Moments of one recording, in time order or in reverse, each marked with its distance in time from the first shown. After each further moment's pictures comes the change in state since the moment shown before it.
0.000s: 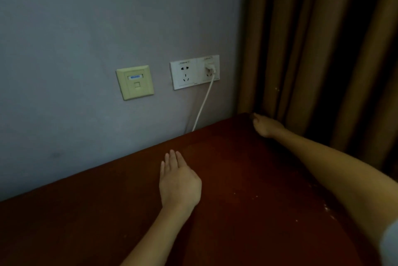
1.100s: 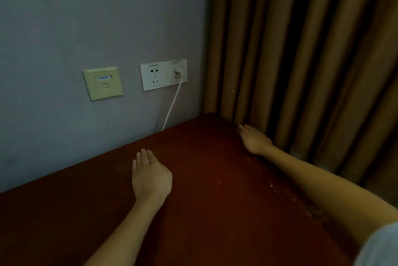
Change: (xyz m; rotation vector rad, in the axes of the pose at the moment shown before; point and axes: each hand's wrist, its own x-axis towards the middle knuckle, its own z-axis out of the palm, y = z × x) left_hand -0.001 -0.001 0.002 -0.008 0.004 -0.002; right_hand -0.103 0.040 0.006 -0.190 0.060 -0.002
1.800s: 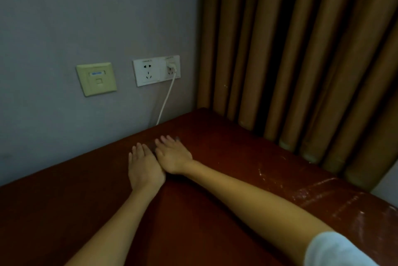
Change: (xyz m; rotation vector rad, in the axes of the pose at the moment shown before) left_hand 0.002 -0.002 -0.001 0.027 0.008 0.020; right_hand -0.033 -0.207 0.024 0.163 -0.028 -0.280
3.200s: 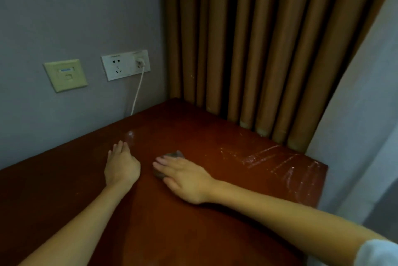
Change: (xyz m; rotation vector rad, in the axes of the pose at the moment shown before) left_hand -0.049 -0.002 -0.009 -0.086 -0.013 0.105; right_hand -0.185 0.043 0.000 -0.004 0.100 -0.247
